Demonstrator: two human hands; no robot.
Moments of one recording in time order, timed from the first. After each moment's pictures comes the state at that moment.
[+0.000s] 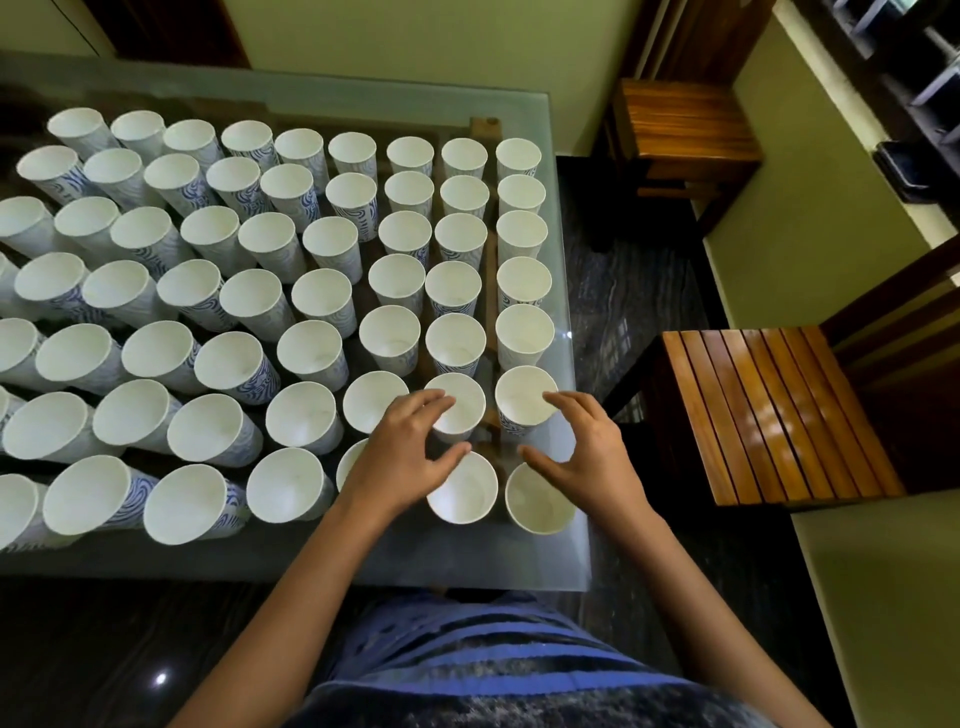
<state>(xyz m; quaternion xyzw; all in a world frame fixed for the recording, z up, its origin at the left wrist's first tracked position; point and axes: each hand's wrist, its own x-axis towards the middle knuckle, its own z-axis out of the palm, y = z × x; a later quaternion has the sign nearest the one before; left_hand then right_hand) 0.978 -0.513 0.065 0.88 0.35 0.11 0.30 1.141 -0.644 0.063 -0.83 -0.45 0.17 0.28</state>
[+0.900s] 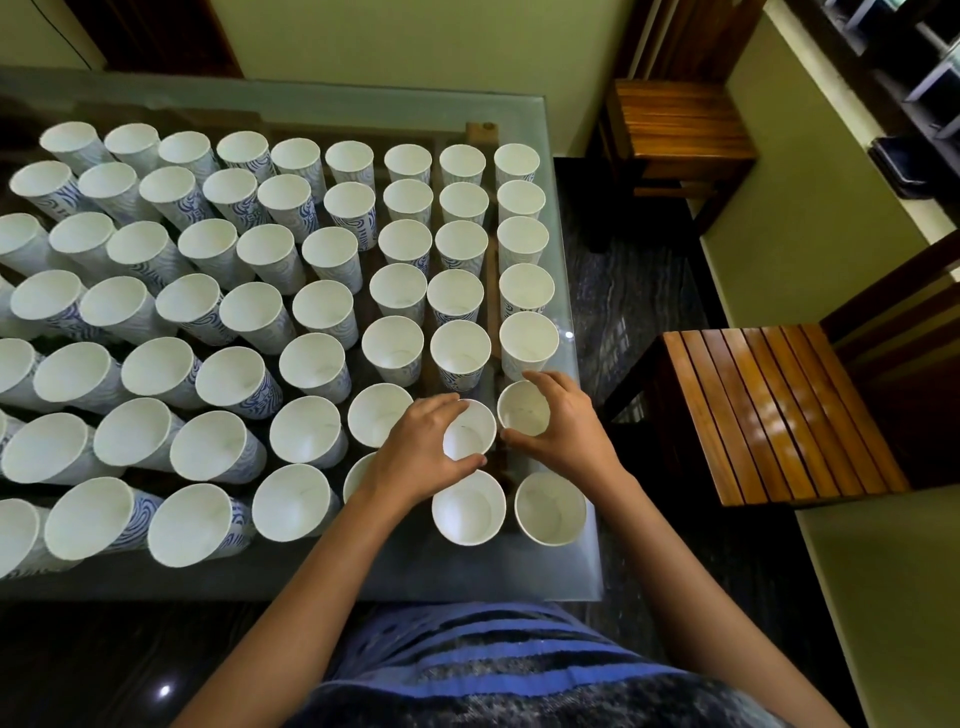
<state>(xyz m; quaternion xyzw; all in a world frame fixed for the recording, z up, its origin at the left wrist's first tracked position) 0.995 -0.493 0.046 0.89 0.34 0.04 0.31 1.148 -0.597 0.055 -0.83 -0.44 0.20 0.26</state>
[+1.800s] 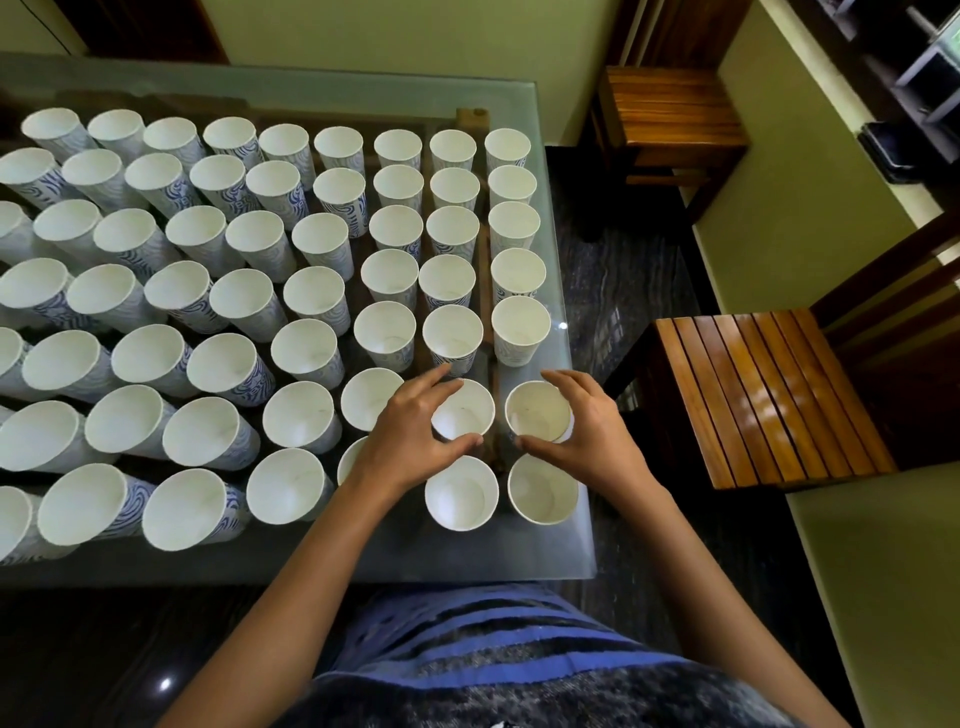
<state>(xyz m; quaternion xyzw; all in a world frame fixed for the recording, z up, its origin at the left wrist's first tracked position) 0.990 -0.501 0.063 0.88 0.34 0.10 0.32 1.153 -0.635 0.055 -0.84 -0.45 0.18 0.25</state>
